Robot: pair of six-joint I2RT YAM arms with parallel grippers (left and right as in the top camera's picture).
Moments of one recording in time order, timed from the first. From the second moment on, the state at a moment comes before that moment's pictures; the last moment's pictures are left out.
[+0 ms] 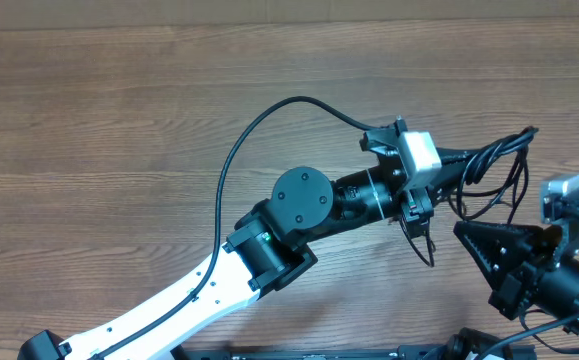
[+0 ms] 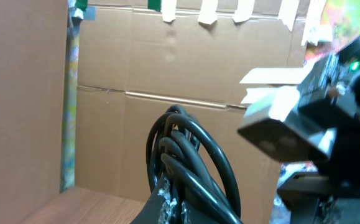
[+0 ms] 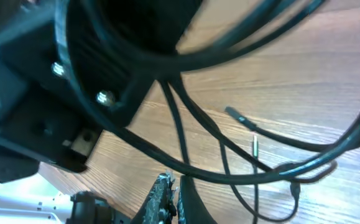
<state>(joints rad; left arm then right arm) -0.97 1.39 1.20 0.51 0.35 -0.23 -0.32 0.87 1.63 -1.61 -0.90 -0.19</state>
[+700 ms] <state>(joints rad) -0.97 1.39 1.20 0.36 0.39 -0.12 -0.32 0.87 1.63 -1.36 -0.90 0.05</state>
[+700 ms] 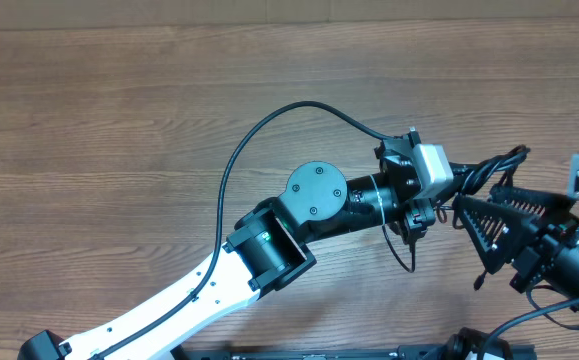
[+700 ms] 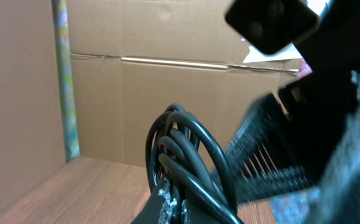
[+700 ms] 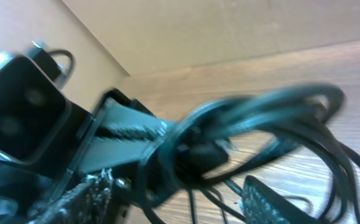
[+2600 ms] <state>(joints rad) -0.97 1.39 1.20 0.33 0.39 -0.02 -0.33 0.87 1.63 -1.31 -1.01 0.18</state>
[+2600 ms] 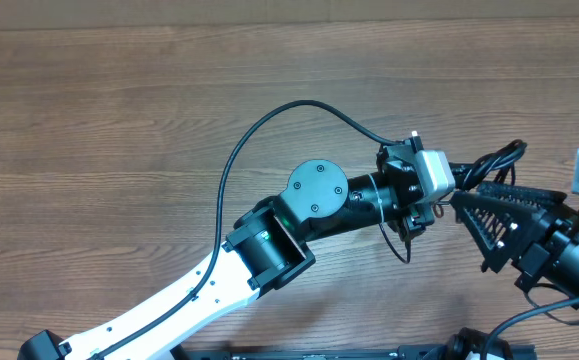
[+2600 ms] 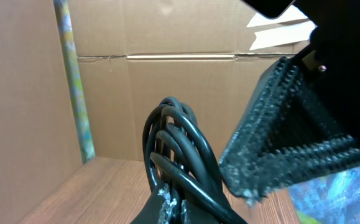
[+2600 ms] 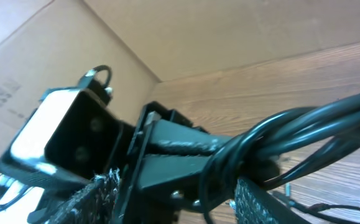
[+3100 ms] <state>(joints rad) -0.97 1.39 1.20 0.33 0.42 -0.02 -0.33 0.87 1.63 -1.29 -0.96 0.18</state>
